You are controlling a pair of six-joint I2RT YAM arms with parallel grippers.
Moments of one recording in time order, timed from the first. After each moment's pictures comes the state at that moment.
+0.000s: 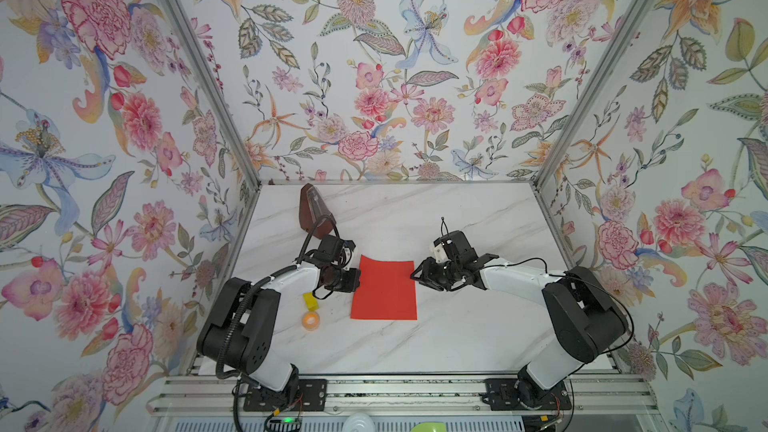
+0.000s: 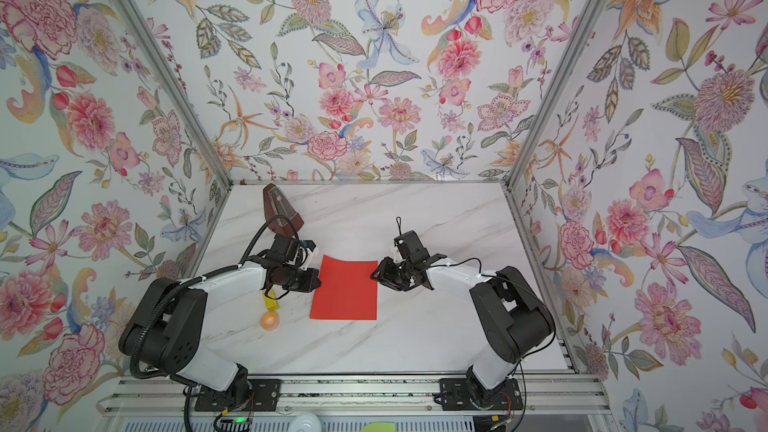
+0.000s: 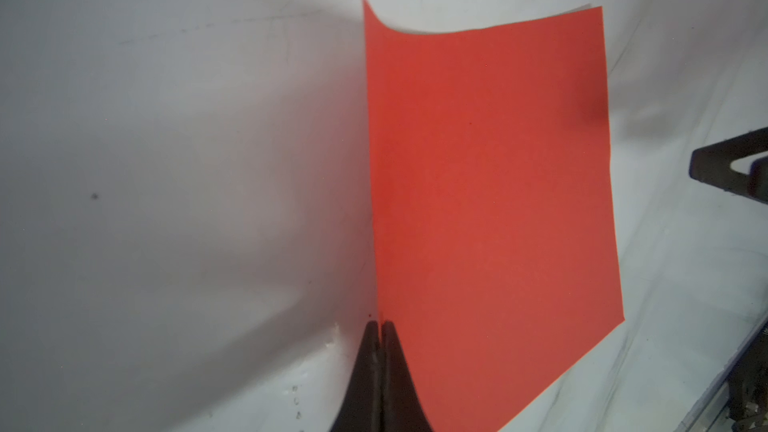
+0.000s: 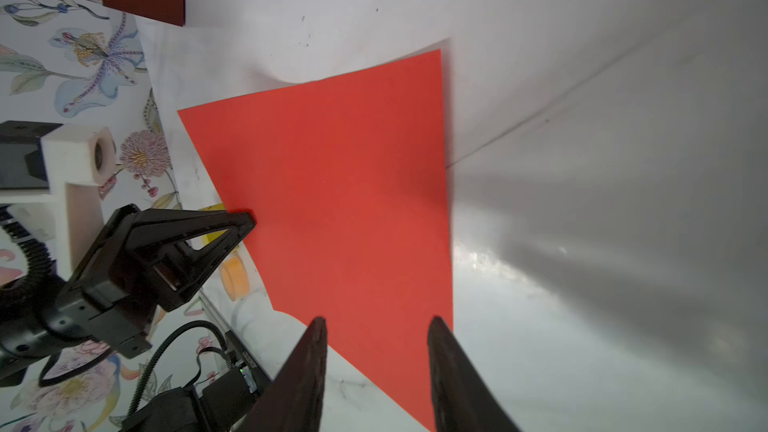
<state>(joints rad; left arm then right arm) -0.36 1.57 0.79 -0.35 0.34 -0.18 0.57 1.66 0.86 -0.11 -0.49 0.87</state>
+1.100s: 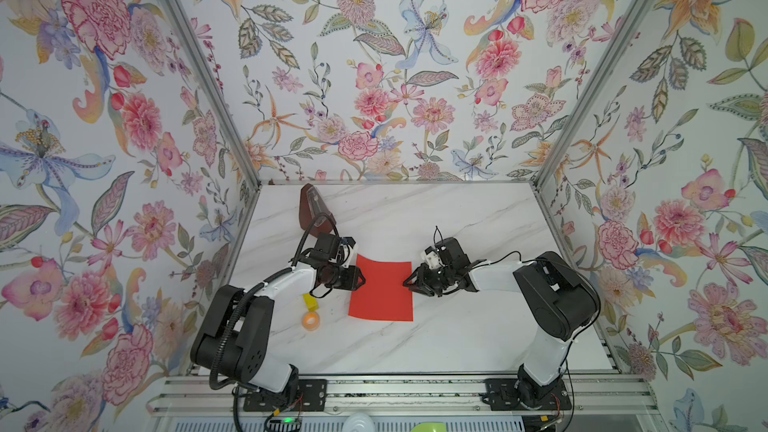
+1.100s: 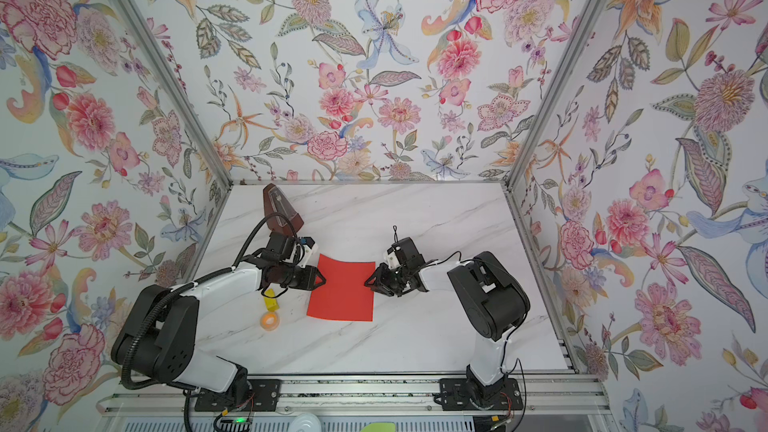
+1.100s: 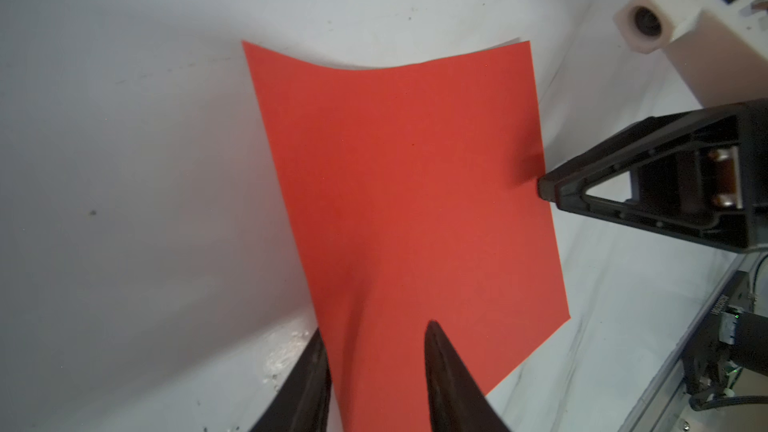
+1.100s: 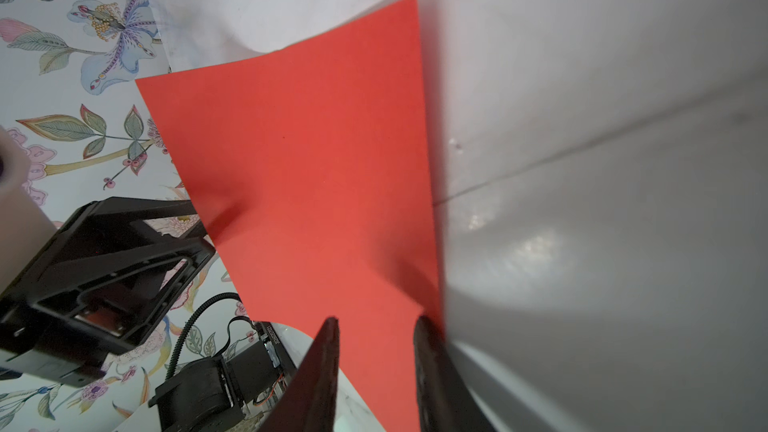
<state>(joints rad) -0.34 1.51 0.79 -0.35 0.42 -0.17 0.57 1.83 0.84 0.07 -0.64 0.91</state>
